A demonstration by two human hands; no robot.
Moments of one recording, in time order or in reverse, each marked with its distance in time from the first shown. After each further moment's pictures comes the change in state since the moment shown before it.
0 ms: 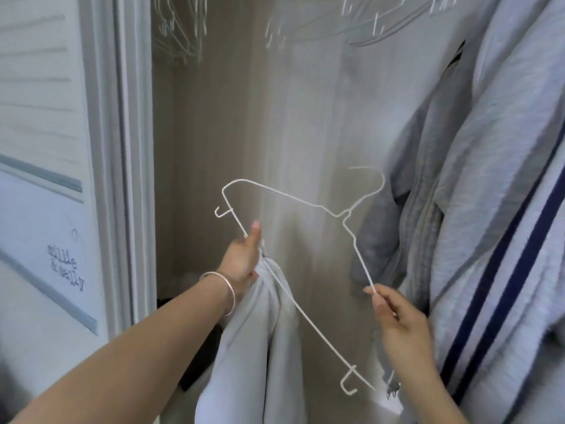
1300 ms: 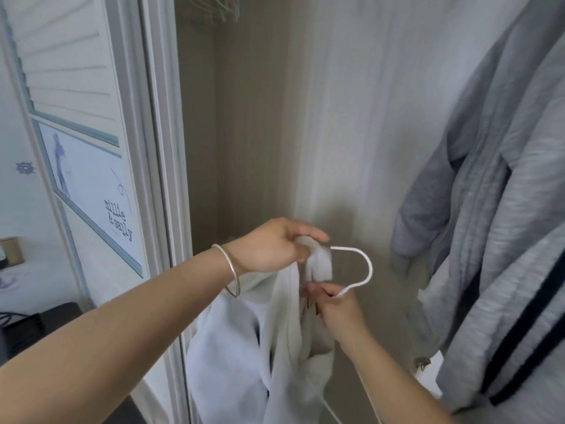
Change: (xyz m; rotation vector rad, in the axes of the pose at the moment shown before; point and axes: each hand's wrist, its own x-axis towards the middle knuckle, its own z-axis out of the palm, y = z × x) left_hand -0.074 0.030 -0.015 0.666 -0.543 0.278; right_hand -0.024 0.024 0.101 0.133 -0.477 0.282
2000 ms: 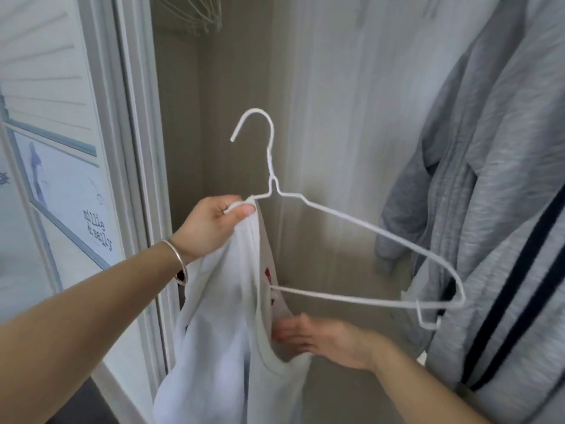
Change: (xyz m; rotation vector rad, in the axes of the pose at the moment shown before) left_hand 0.000 -0.047 -0.046 0.006 0.476 0.224; right_hand -0.008 0.017 -0.040 0.158 -0.870 0.300
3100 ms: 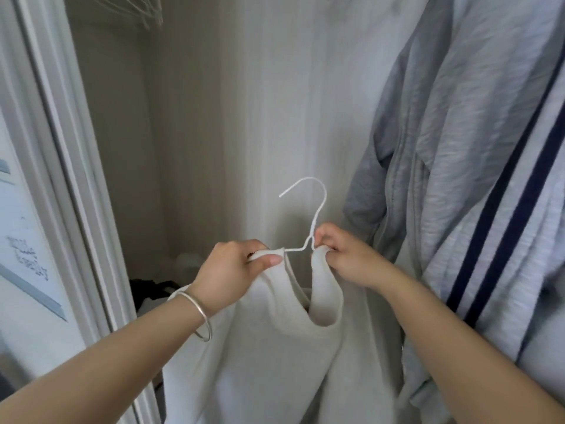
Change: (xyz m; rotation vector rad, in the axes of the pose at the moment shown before) left_hand -0.017 0.011 0.081 0.244 -0.138 0.061; right_hand -0.045 -0.089 -0.049 -0.515 0.672 -0.306
